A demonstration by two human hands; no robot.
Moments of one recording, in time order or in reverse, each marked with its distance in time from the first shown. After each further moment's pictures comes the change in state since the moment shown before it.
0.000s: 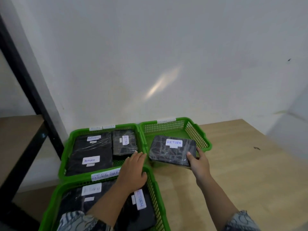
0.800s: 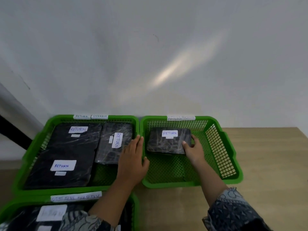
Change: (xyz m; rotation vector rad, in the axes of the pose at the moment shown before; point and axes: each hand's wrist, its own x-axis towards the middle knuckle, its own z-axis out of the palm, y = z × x) left_hand 0.141 -0.026 0.069 -0.071 0.138 -0.353; right_hand 0.216 0.018 0.092 -0.338 -0.294 0.118
